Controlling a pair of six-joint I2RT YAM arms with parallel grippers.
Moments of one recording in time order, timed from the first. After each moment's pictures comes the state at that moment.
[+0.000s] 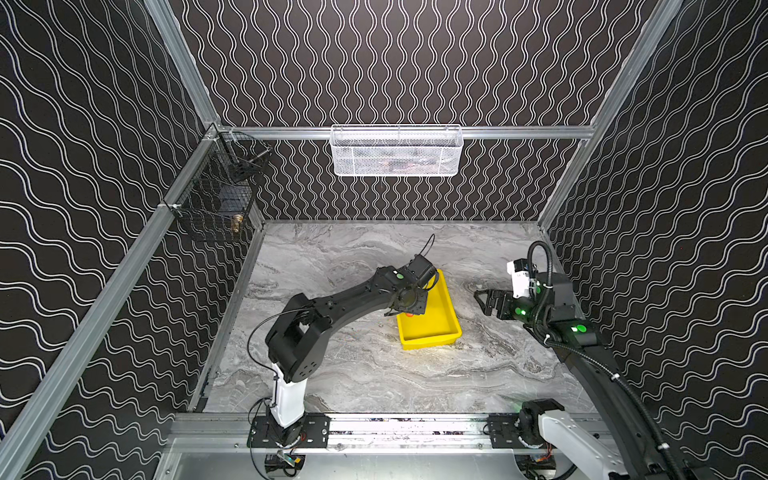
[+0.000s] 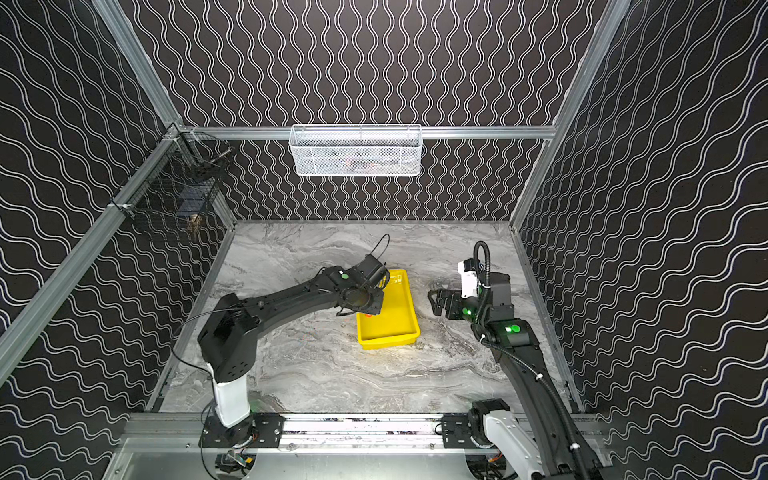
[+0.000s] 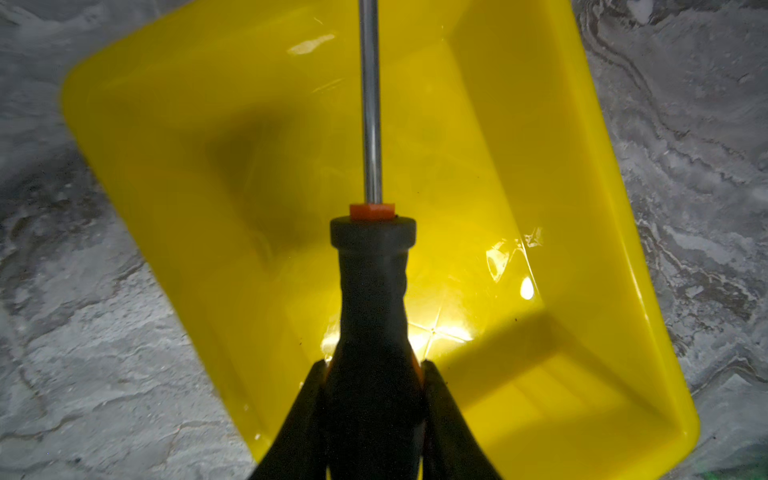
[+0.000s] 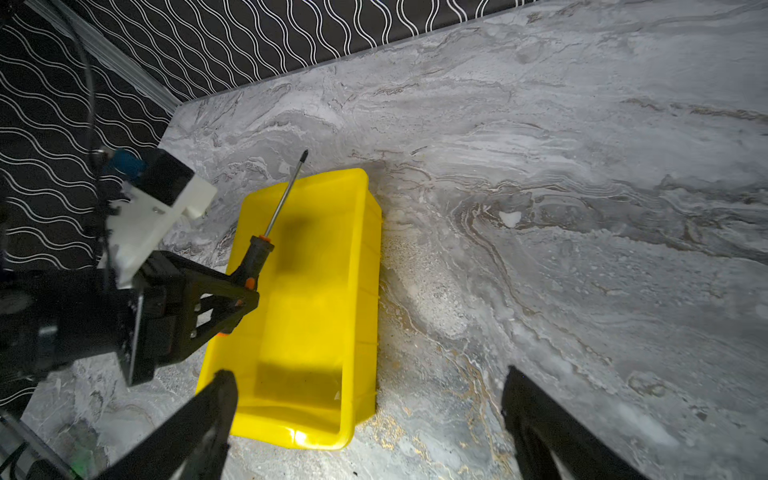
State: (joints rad) left arm -0.84 1.93 1.52 -0.75 -0.09 -0.55; right arm 0.13 0.87 0.78 -0.55 -0.31 0.24
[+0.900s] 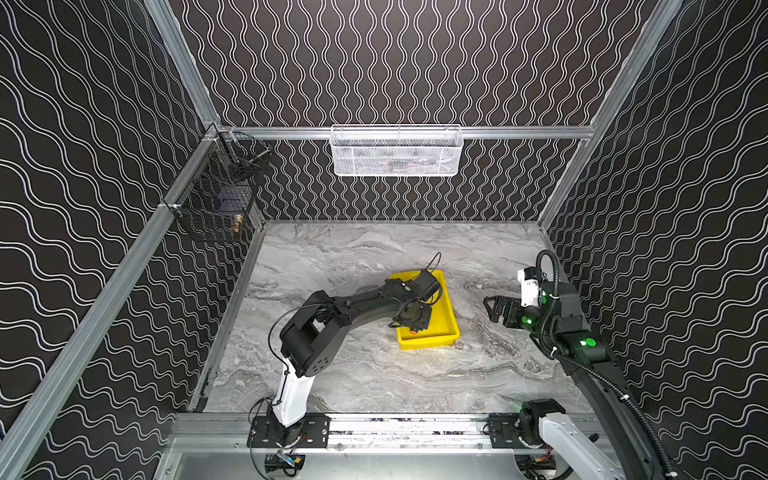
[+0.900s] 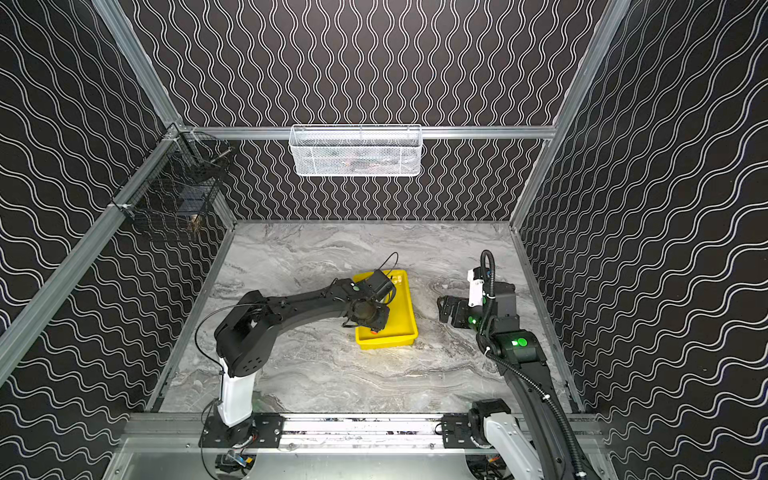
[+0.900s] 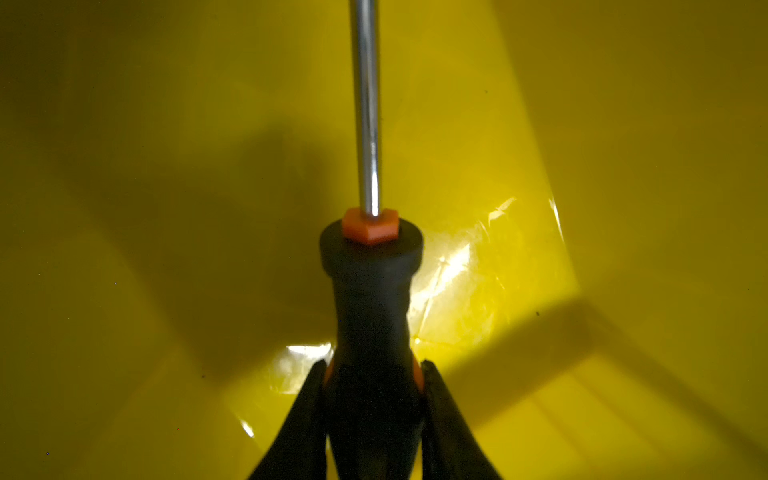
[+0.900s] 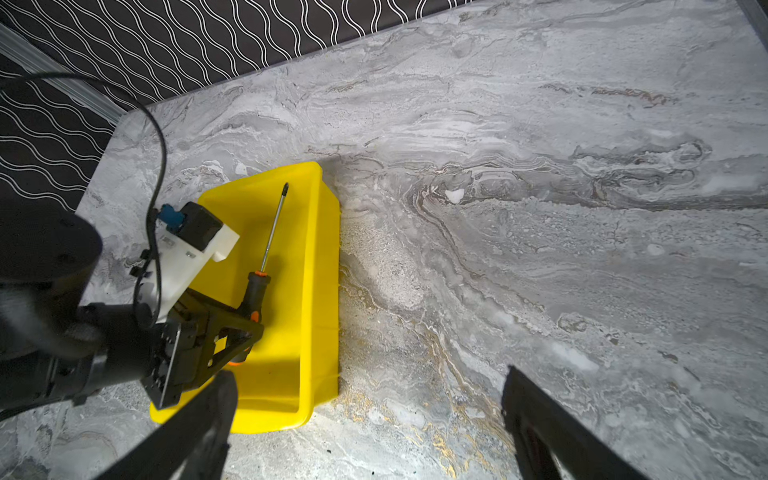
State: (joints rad) left arm -0.89 1.99 1.44 -0.67 -0.02 -0.54; right arm 0.13 0.79 0.76 -0.63 -0.20 0.26
